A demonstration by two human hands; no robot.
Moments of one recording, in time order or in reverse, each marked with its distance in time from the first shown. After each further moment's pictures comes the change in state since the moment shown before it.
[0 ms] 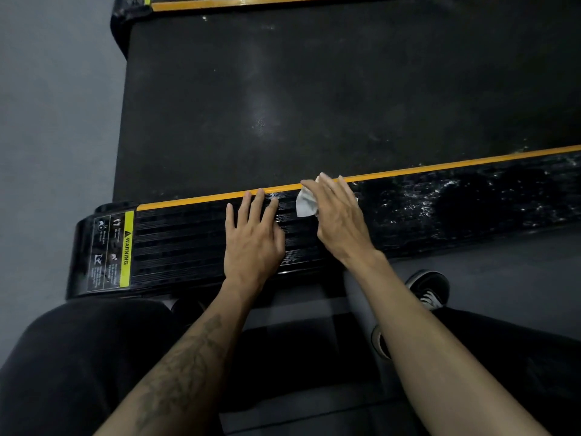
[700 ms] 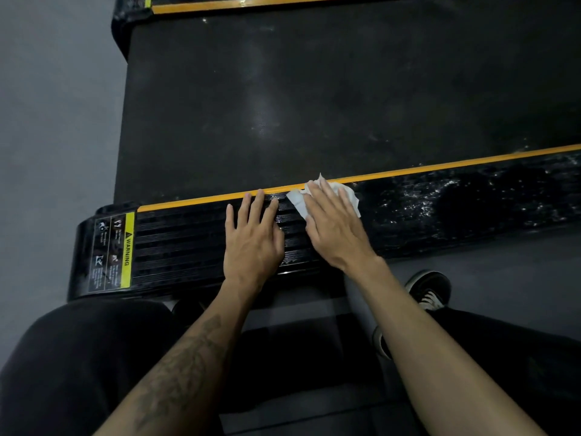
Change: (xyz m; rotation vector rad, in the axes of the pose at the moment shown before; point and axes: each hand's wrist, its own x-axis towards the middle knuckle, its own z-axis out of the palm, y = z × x) left_hand -0.001 0.001 -0.005 0.009 -0.019 0.006; right_hand -0.009 0.003 0.004 -0.133 -0.270 -0.011
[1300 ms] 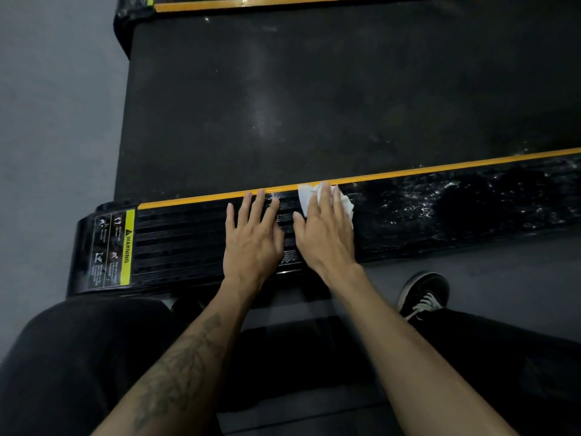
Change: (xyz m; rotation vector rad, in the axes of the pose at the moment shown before) left_hand -0.001 -0.002 0.003 0.000 -0.017 -0.003; right_hand 0.007 -0.036 0.013 -0.011 0.001 0.339
